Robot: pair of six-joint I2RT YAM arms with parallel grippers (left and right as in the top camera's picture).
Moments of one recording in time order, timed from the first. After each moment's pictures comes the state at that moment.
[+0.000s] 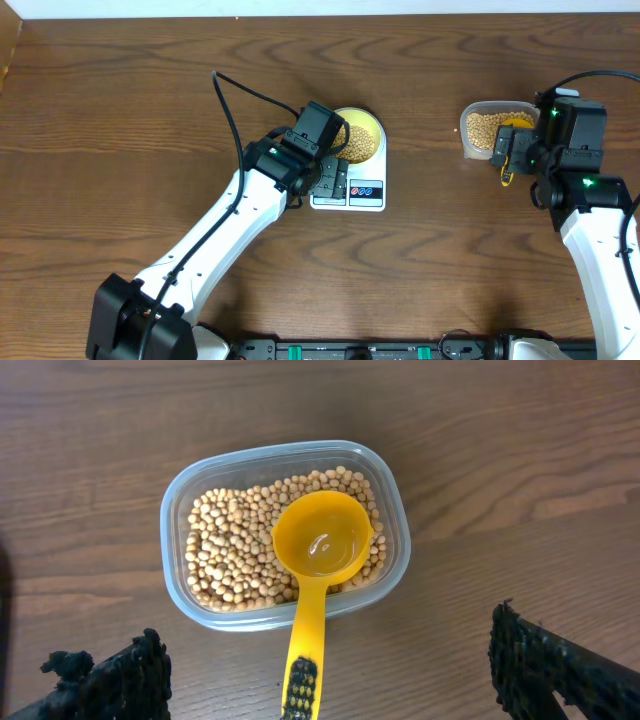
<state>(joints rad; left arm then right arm) -0.56 1.56 1.23 -0.85 -0.08 -0.33 -0.05 1.27 0.97 -0.52 0.13 0.04</state>
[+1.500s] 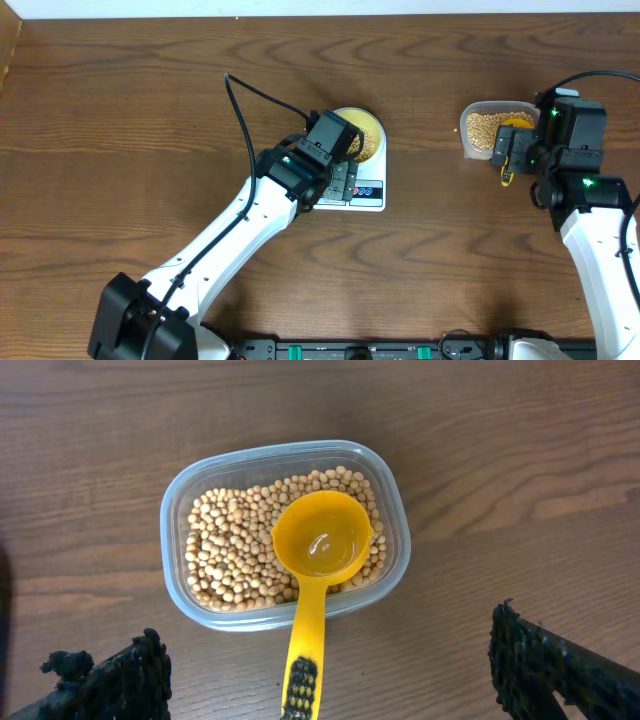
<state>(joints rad) -0.62 1.56 1.21 -0.80 -0.15 -0.38 -0.05 1.27 0.97 -0.52 0.13 0.04</state>
